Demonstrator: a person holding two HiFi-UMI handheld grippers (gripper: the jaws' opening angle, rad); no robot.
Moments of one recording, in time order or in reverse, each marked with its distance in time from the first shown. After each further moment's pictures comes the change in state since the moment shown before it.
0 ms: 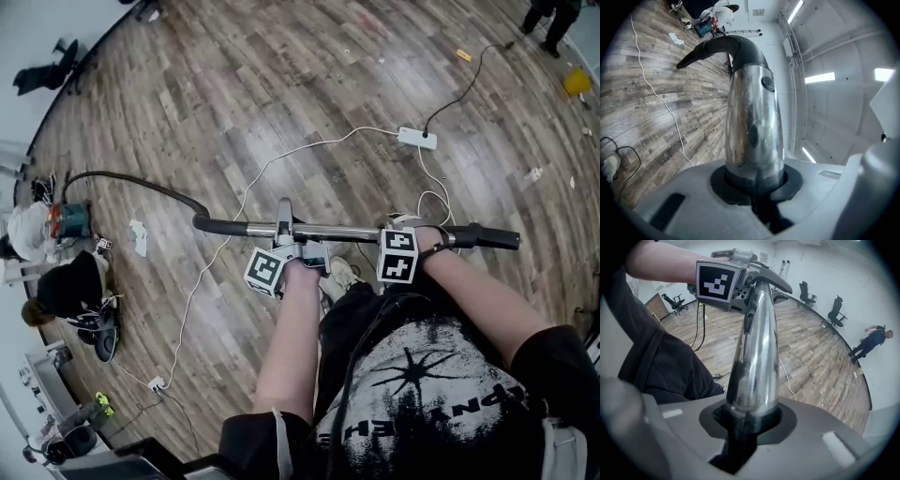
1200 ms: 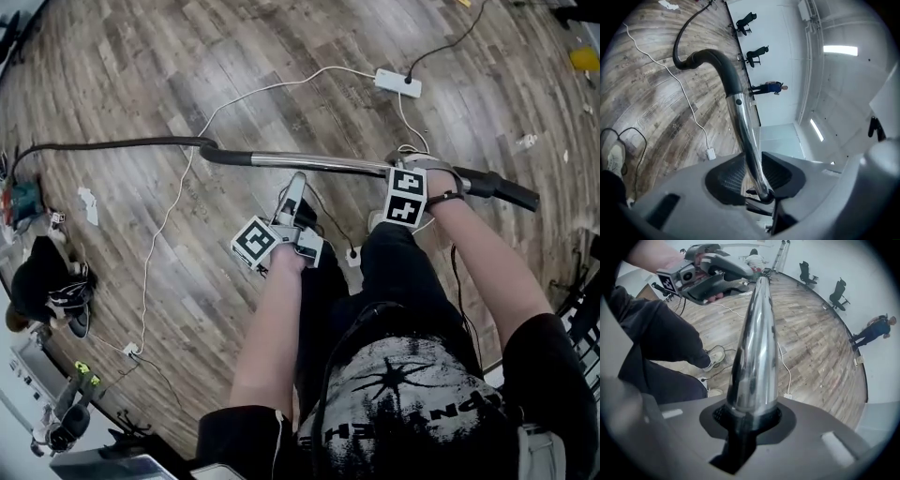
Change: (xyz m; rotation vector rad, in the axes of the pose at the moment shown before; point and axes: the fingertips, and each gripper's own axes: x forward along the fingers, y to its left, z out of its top) left arm 0.074 0.129 -0.155 -0.113 0.384 0.076; right arm 0.110 -0.126 -0.166 0.001 0.196 -0.017
